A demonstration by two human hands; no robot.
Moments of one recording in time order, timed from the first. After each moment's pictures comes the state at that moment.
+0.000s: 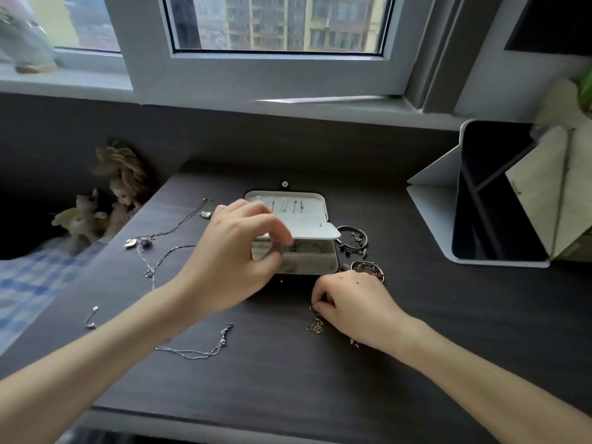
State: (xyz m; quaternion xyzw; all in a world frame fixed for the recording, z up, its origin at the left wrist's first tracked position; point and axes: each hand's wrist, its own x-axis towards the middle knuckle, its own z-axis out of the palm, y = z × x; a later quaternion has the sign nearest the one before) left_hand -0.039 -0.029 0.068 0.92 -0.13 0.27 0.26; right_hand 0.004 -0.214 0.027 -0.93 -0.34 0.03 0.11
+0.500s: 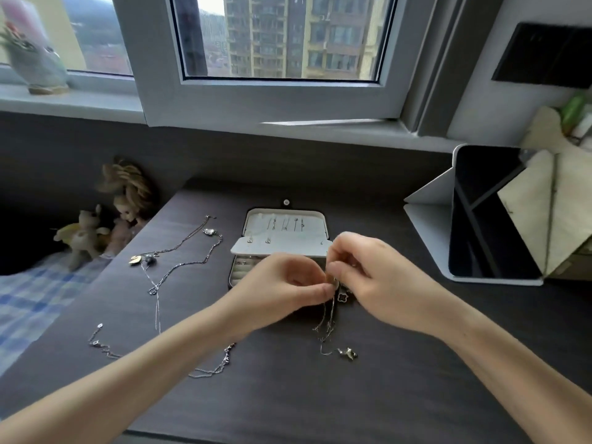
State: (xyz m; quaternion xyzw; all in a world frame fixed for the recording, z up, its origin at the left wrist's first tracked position) left_hand -0.040 -0.061 0.068 0.82 -0.08 -0.02 0.57; right_hand -0.004 -0.223 0.105 -0.89 -0.34 0.04 0.31
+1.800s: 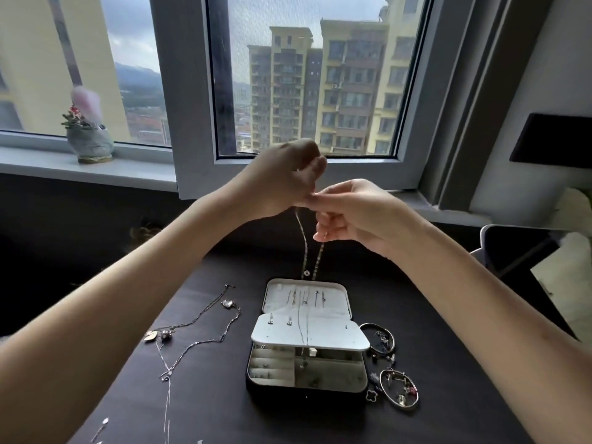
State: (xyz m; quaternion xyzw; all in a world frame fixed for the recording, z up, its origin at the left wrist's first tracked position) left_hand 0.054 0.000 0.229 0.93 -0.11 0.25 0.26; right_hand 0.094 -0.138 0.208 -0.73 -0.29 0.17 0.59
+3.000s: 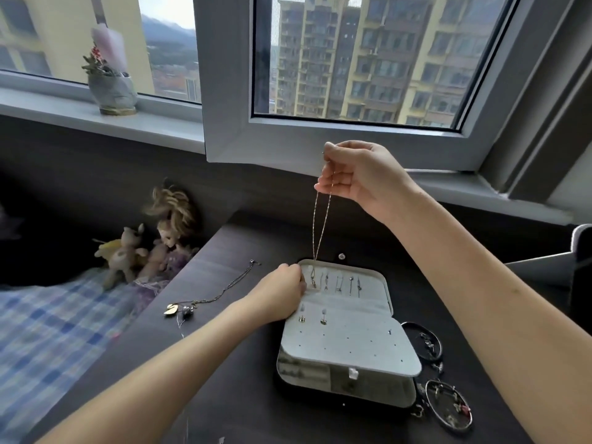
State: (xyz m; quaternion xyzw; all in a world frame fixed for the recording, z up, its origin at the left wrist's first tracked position) left_hand 0.092 0.050 0.014 0.97 0.09 0.01 0.24; right_hand 0.160 -0.060 0.178 -0.64 -0.25 0.17 0.71
